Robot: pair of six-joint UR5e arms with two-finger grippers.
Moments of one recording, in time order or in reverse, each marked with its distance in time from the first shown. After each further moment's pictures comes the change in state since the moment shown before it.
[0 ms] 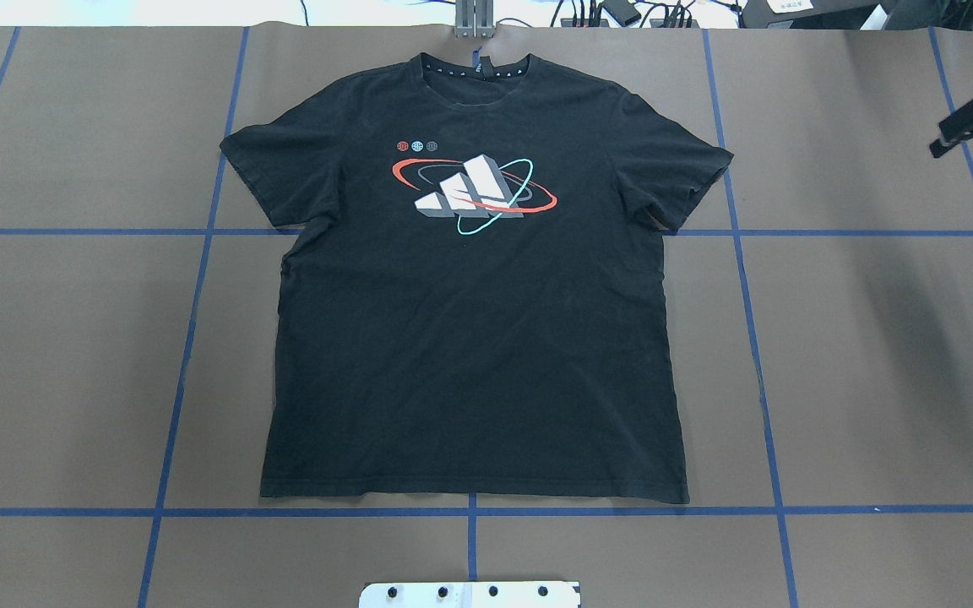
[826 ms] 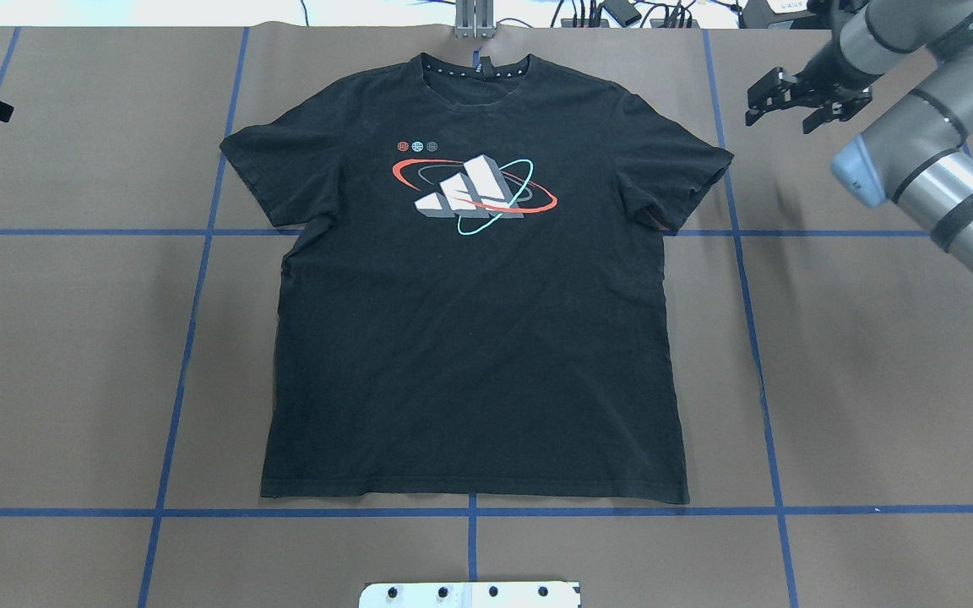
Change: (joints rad) left arm 0.118 -0.092 0.172 -0.200 -0.020 -0.182; right arm -0.215 0.258 -0.309 0.401 -0.096 0.555
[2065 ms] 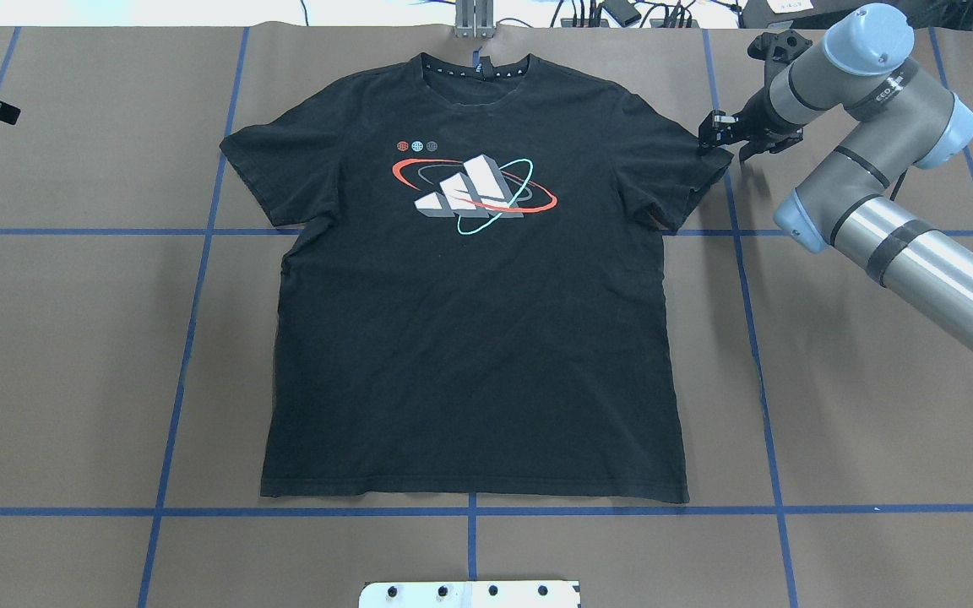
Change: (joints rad) left arm 0.008 0.000 0.004 -0.021 0.000 -0.007; right arm -0.095 0.049 -0.165 0.210 -0.130 0.114
